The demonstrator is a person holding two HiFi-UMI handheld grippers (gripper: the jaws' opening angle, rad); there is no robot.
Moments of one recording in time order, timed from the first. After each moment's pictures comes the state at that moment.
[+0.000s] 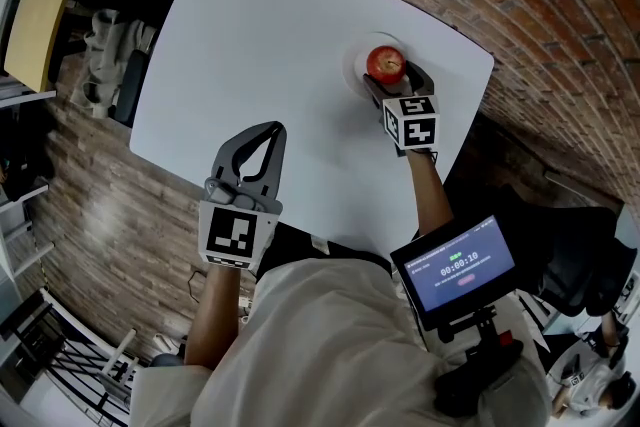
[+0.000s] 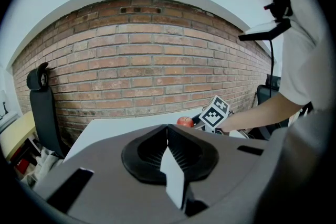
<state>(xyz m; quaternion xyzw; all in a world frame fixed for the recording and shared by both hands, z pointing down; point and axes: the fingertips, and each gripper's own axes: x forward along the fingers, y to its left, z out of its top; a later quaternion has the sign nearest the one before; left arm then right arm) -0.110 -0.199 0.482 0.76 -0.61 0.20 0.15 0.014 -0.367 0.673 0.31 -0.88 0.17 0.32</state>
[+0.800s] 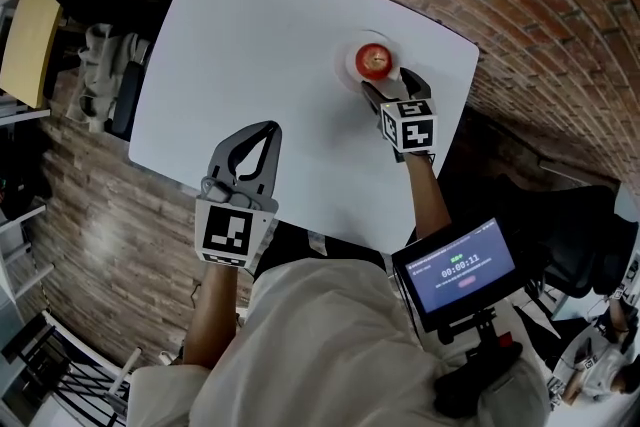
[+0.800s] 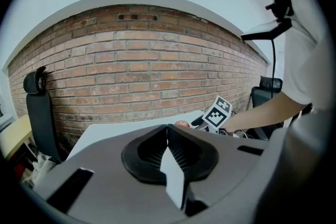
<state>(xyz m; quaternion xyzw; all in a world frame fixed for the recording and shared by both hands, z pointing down) -0.109 -0.186 0.468 0.77 -0.59 0.19 0.12 0.036 -0.346 0.657 0.34 -0.86 0.17 0.34</state>
